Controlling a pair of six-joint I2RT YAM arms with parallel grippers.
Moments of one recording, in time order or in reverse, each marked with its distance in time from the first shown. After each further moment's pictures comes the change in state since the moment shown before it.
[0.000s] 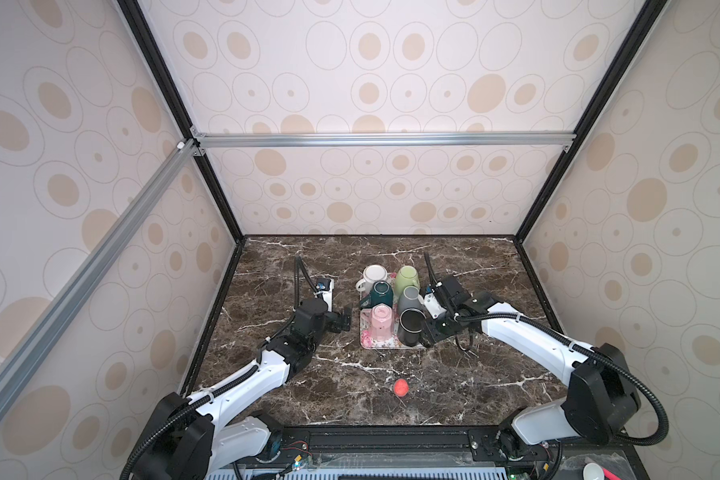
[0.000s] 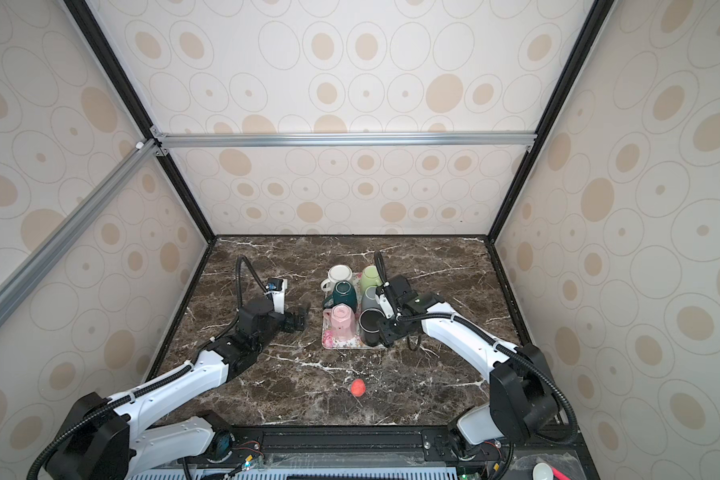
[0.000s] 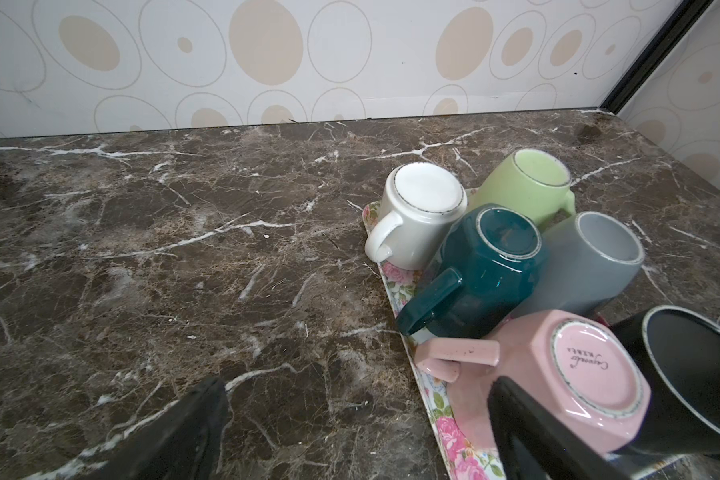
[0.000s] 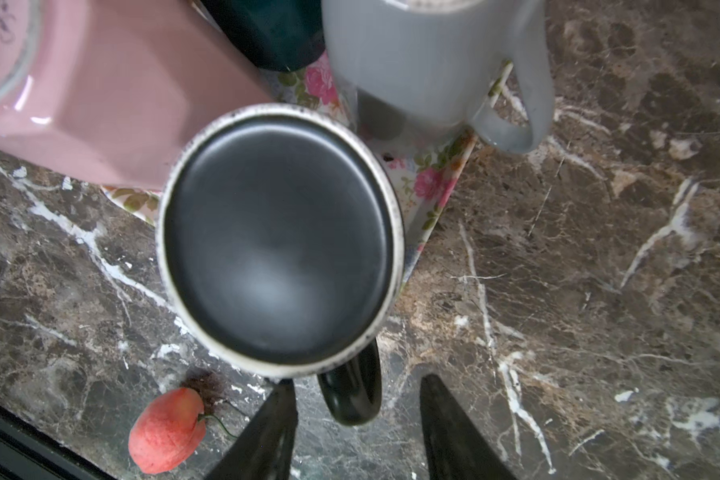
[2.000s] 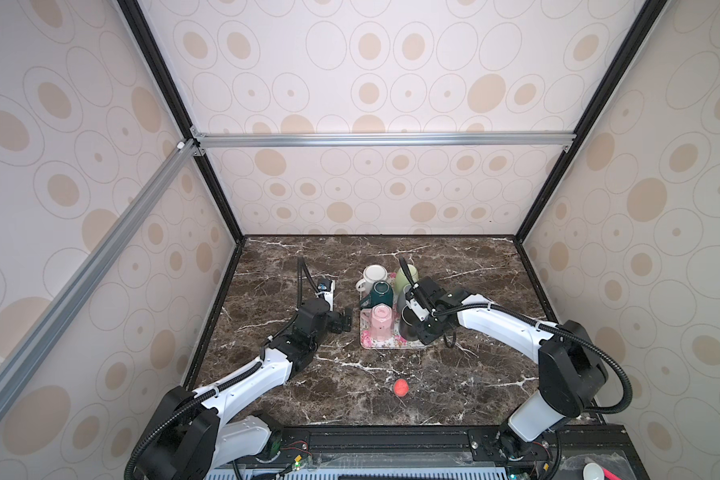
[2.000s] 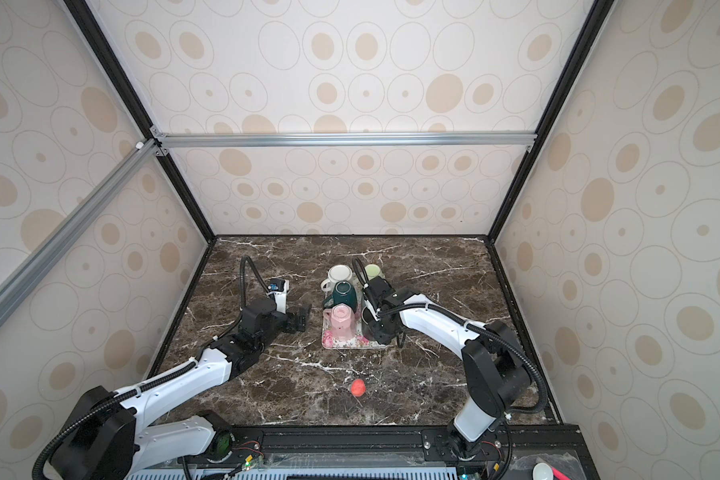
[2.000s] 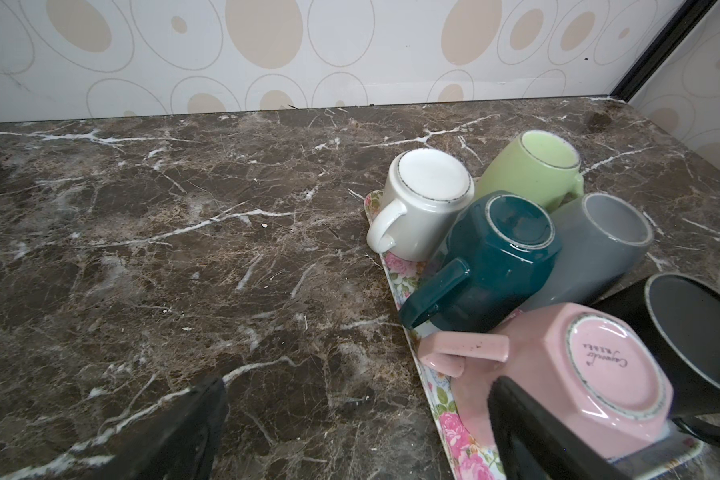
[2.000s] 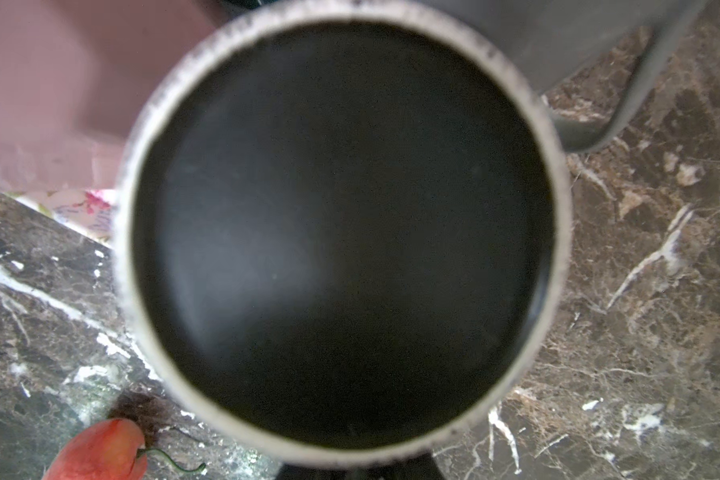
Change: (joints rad) left arm 0.000 0.033 0.000 0.006 0.000 -0.010; right arm 0.081 0.182 0.115 -0.087 0.156 -0.029
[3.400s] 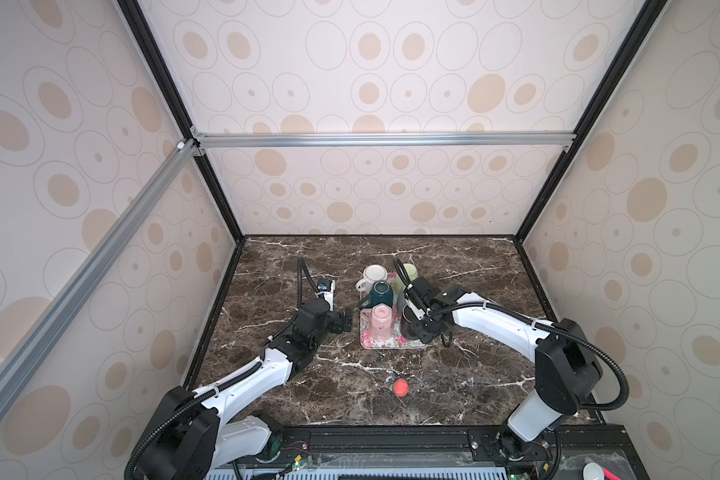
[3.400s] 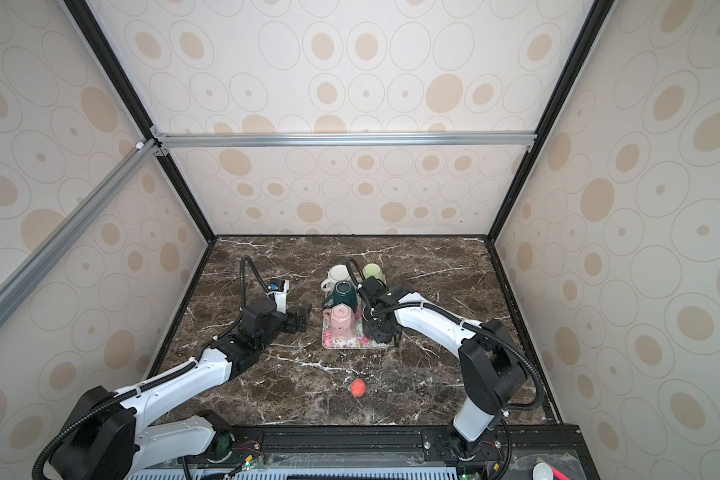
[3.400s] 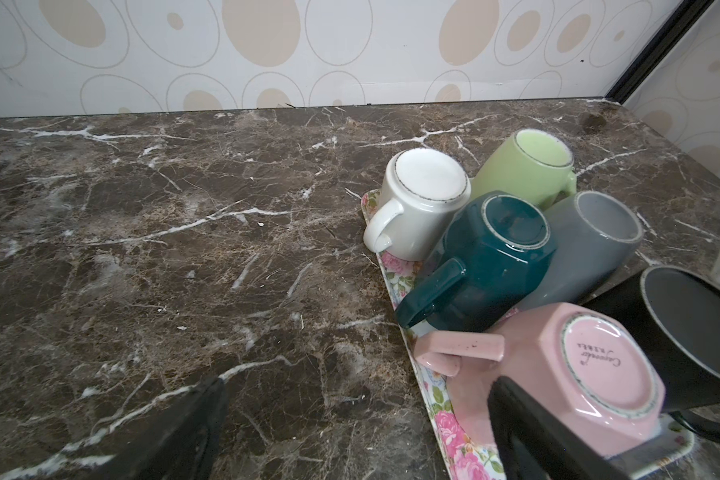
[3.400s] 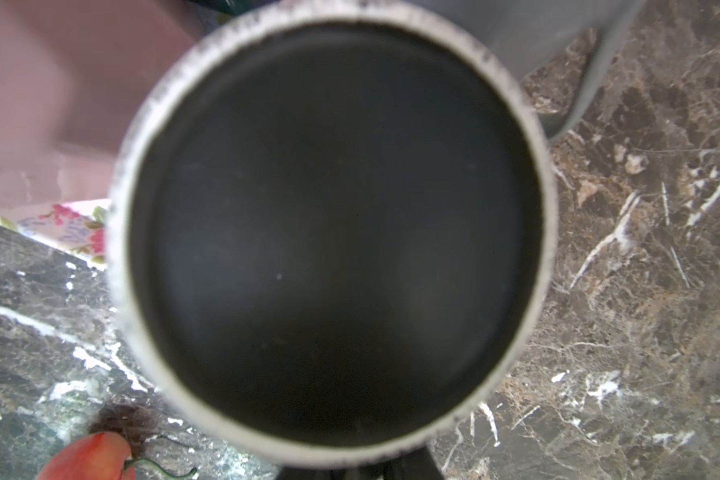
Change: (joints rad) left arm 0.000 0.000 0.000 0.000 0.013 -0.010; right arm 0.035 0.014 0.047 -0.060 0.086 0.050
